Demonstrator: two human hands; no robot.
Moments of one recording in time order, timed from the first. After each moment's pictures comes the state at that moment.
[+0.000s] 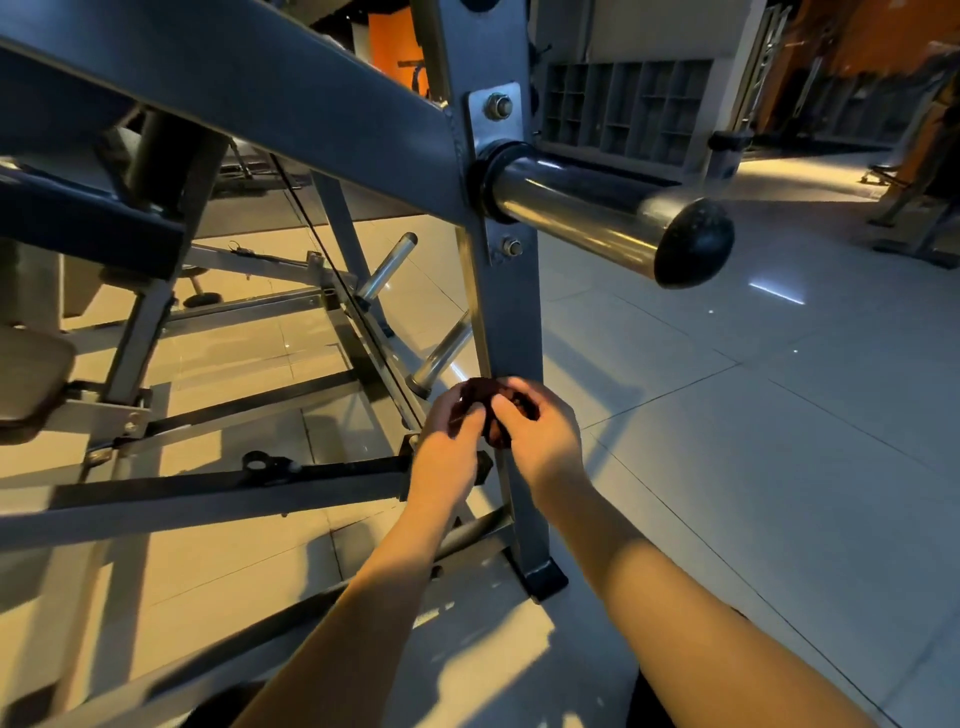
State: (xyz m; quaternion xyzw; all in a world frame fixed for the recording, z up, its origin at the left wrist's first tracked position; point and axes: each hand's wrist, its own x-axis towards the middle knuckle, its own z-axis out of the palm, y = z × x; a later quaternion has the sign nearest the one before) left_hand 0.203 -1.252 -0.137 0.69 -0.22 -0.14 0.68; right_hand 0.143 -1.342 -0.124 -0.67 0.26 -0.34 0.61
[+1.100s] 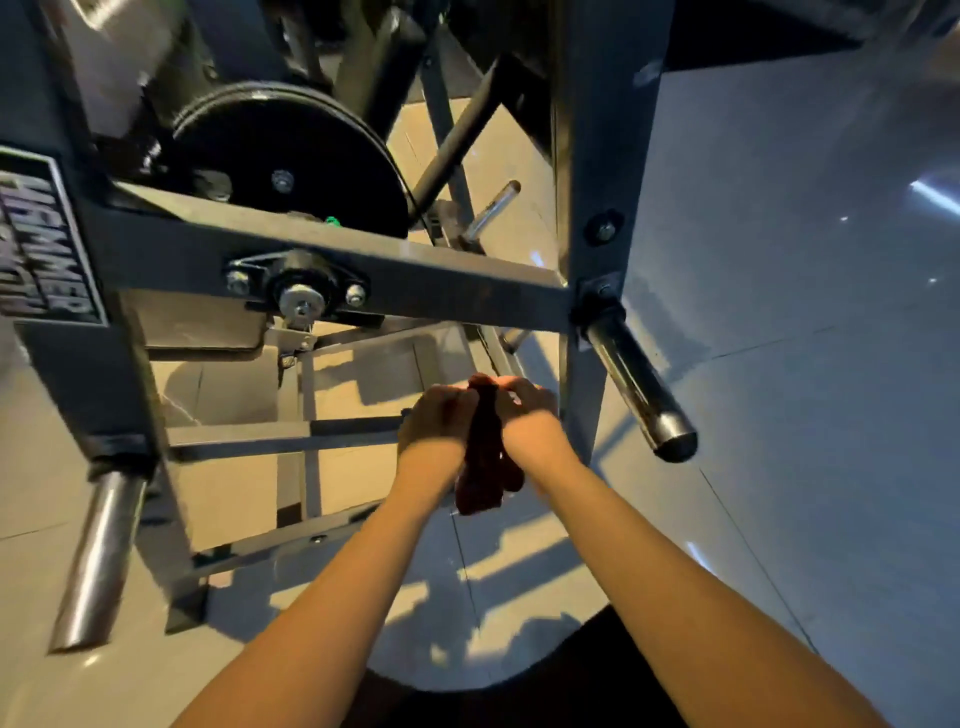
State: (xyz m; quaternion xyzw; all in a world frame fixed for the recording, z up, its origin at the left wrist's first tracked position) left_hand 0.186 -1.103 0.142 0.86 -0.07 -0.09 0.49; right_hand 0.148 -1.209 0.148 -0.78 0.30 -0.02 0.55
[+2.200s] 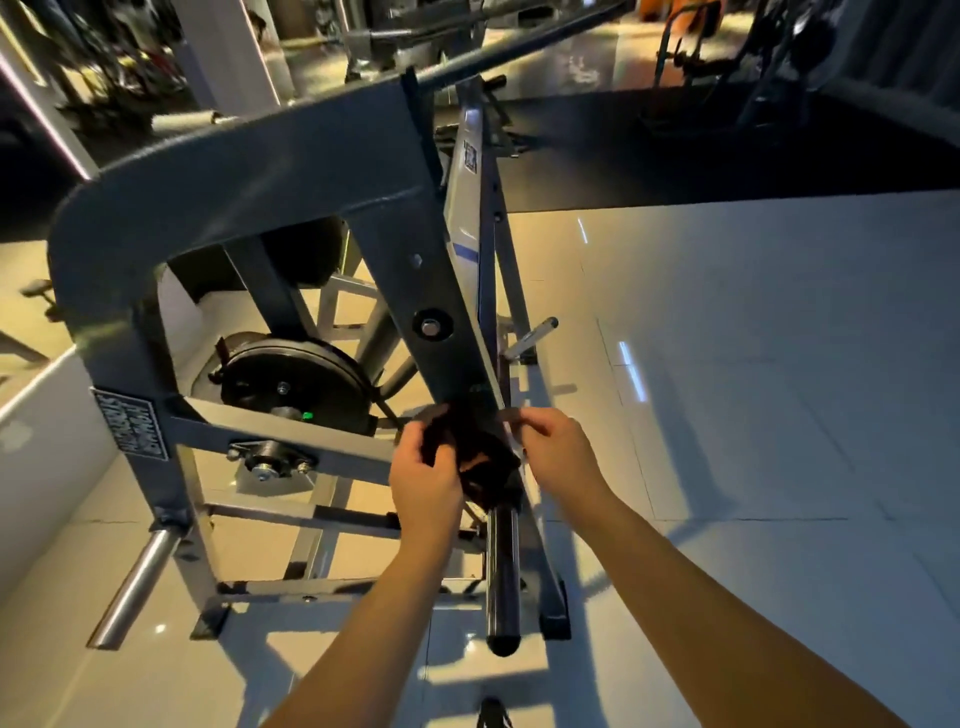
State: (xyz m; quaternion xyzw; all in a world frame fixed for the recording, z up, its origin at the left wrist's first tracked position) left_hand 0.139 -1.311 0.382 0.73 0.06 0.12 0.67; right_hand 0.134 -1.448 0.411 -0.78 0.11 -0.02 0.62
